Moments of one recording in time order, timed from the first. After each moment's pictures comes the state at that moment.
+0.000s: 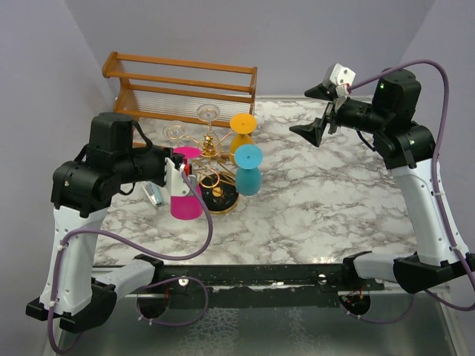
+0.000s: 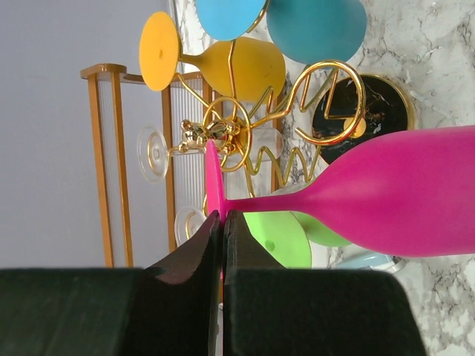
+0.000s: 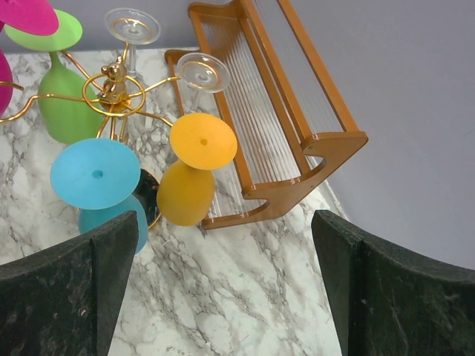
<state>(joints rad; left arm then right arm) -0.32 1.08 1.75 -1.36 0.58 1.41 0.29 1.28 1.71 -0.63 -0.77 -0.49</state>
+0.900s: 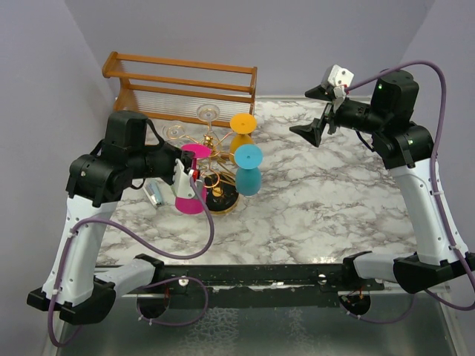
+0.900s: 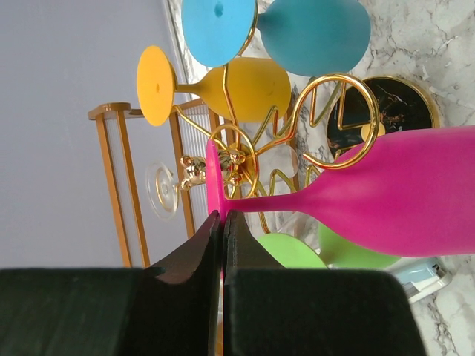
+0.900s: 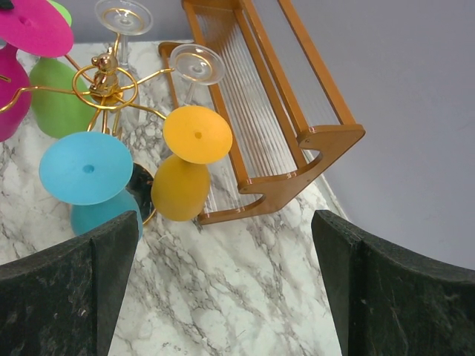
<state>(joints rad) -0.36 1.10 1.67 -1.28 0.60 1.54 0.29 1.28 1.70 -0.63 -0.75 -0.50</state>
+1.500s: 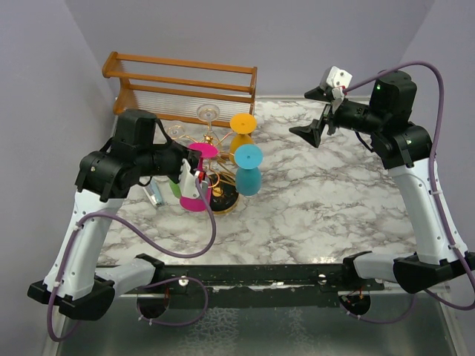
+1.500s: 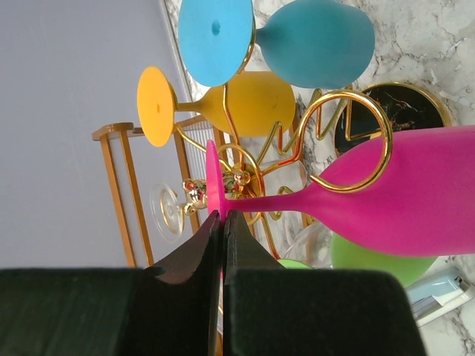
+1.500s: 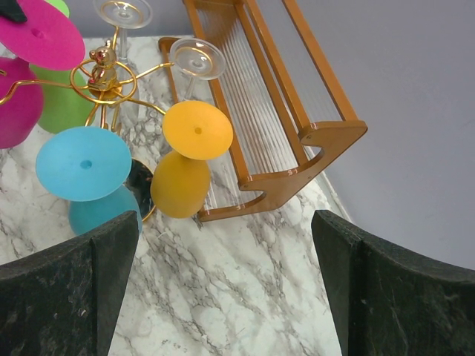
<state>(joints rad) -0.40 1.11 1.62 -1.22 0.60 1.57 0.29 1.28 1.69 -0.63 -0.75 -0.52</state>
